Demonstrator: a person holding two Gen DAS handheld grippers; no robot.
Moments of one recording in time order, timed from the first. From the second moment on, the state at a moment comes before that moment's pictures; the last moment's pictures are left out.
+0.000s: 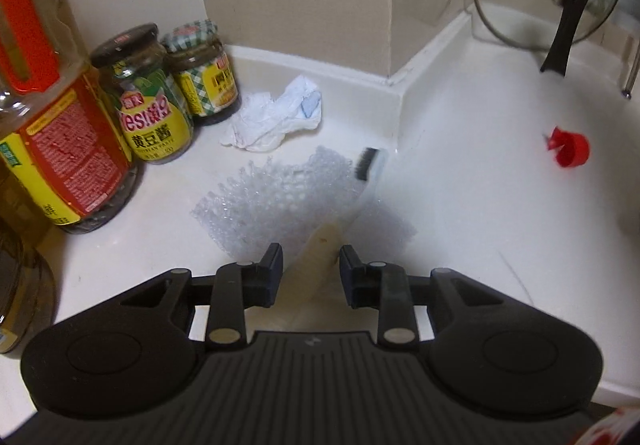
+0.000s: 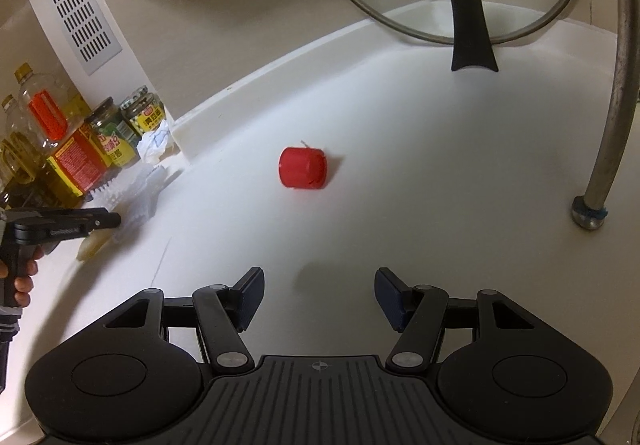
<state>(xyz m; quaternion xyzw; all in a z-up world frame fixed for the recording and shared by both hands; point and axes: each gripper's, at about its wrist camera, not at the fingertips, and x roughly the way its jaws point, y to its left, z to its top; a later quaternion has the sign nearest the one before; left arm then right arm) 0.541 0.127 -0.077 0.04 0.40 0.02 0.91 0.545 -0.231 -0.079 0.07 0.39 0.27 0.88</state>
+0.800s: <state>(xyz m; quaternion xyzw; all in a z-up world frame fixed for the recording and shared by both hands) 0.550 0.107 -0.066 0.11 0.41 -0.01 0.91 0.551 -0.232 -0.079 0.08 0.38 0.27 0.88</state>
